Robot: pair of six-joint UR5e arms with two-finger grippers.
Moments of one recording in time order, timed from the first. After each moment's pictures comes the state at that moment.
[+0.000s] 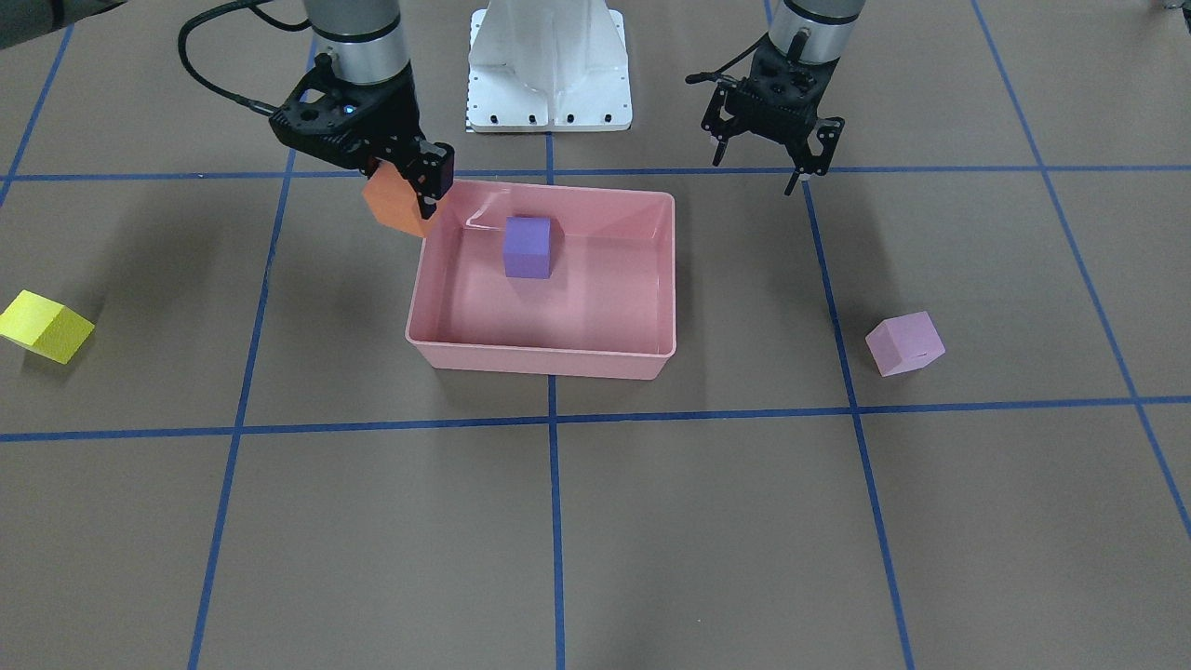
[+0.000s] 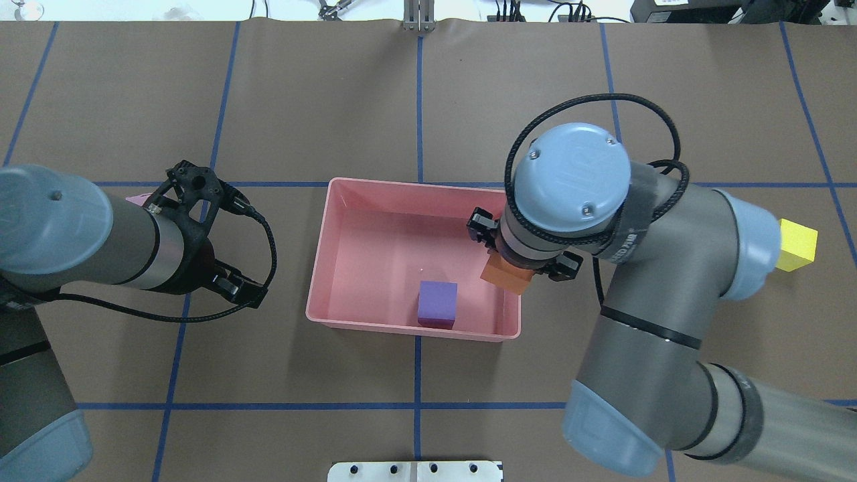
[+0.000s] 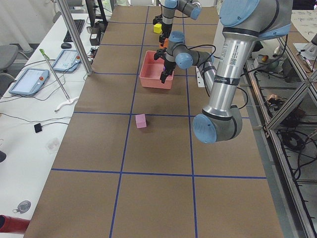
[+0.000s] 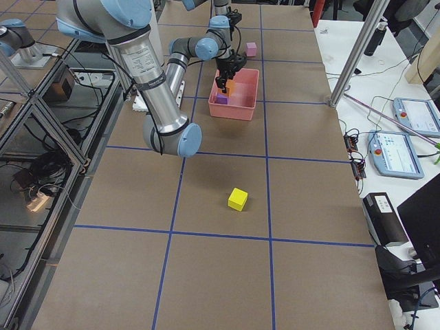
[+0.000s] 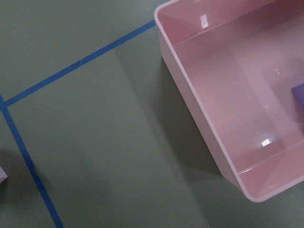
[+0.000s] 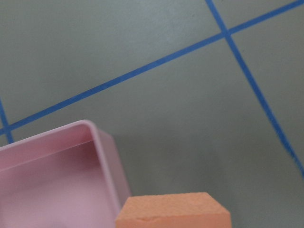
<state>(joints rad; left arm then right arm) -0.56 -1.85 -2.22 -1.50 -1.83 -0.68 0.49 -0.91 2.00 -1.97 1.76 1.70</state>
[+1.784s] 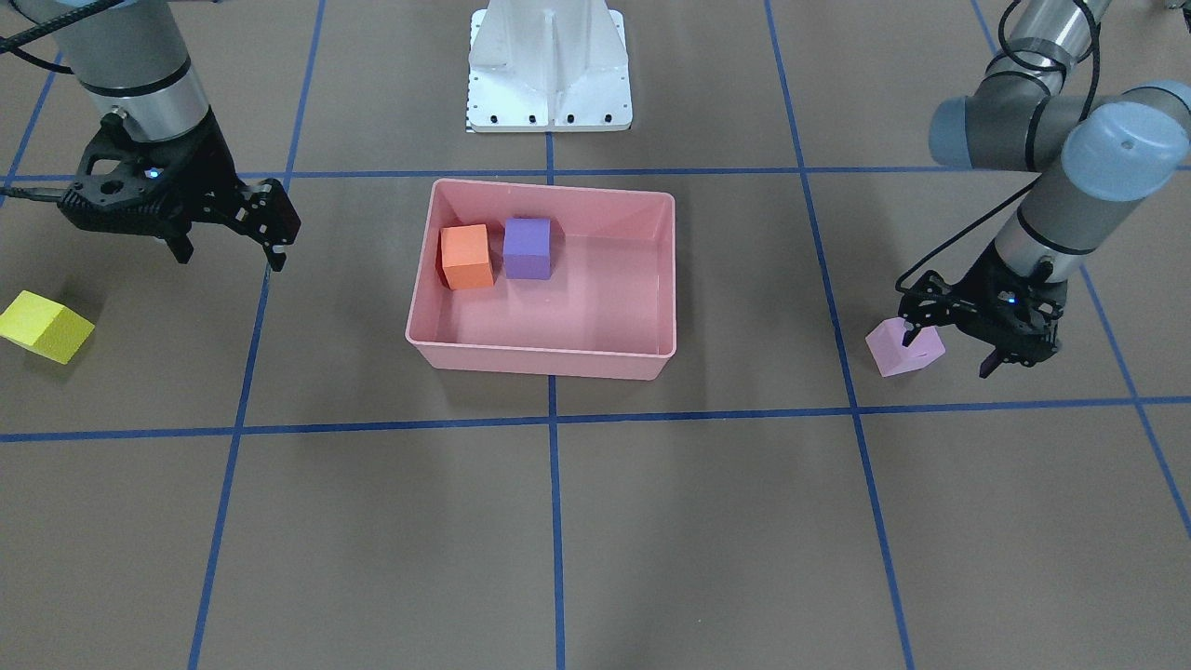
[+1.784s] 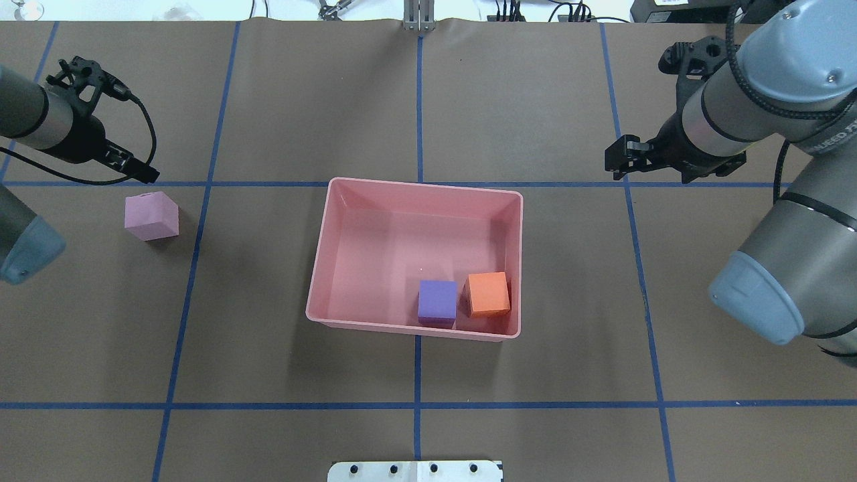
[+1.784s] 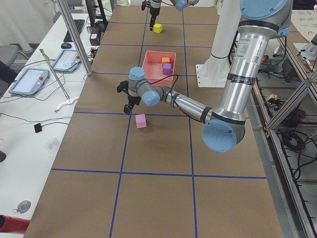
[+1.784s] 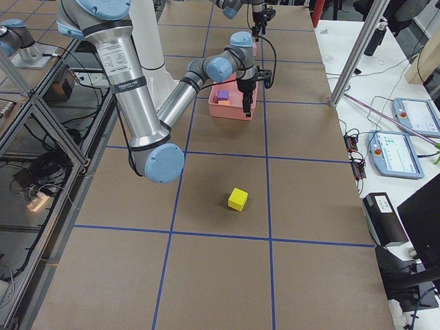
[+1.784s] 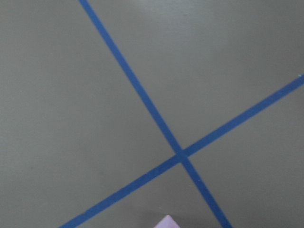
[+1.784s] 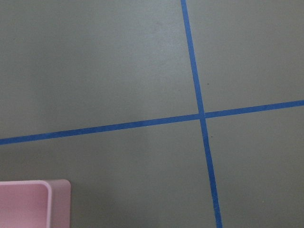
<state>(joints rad) -1.00 -1.80 -1.64 -1.99 -2.09 -0.36 0.85 -1.22 2.09 -1.79 1.93 0.99</state>
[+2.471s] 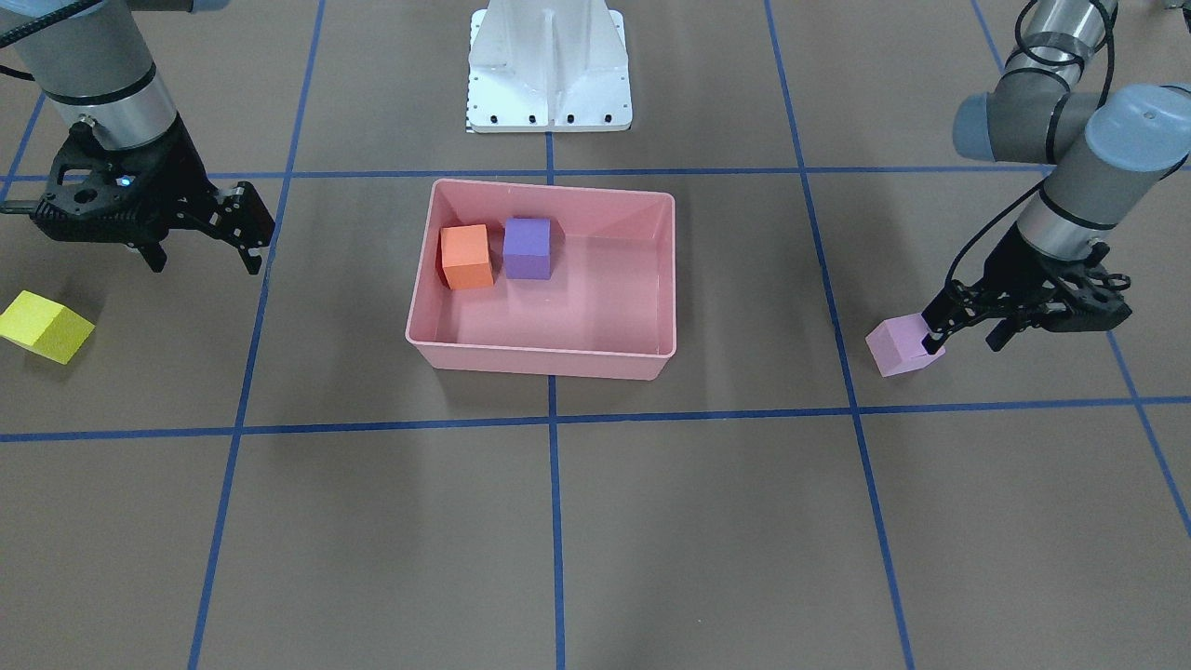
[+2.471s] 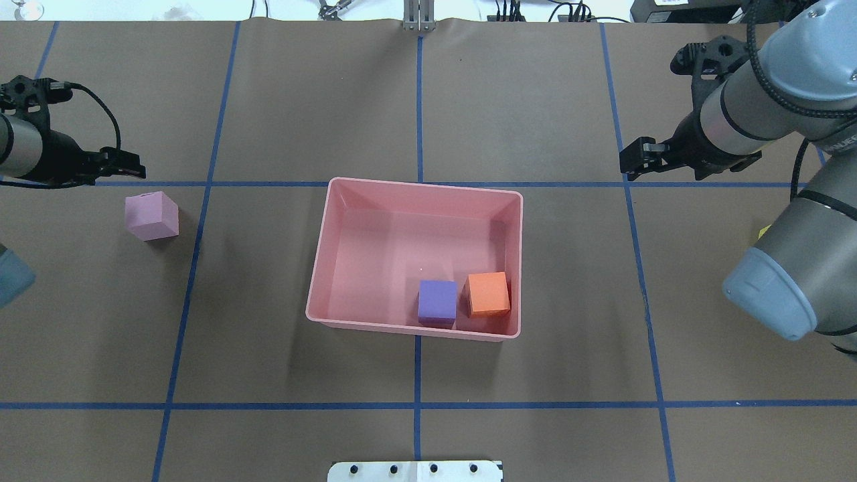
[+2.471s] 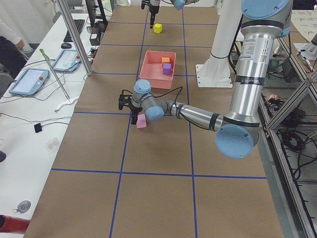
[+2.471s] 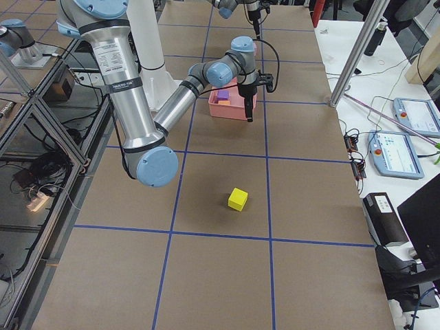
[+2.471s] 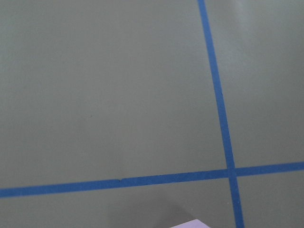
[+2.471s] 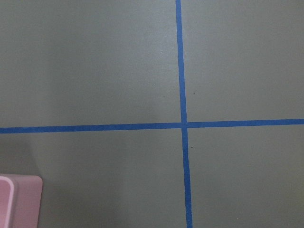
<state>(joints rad) -0.94 -1.69 -1.65 -2.24 -1.99 -1.09 0.87 -1.25 2.09 -1.77 1.94 0.90</state>
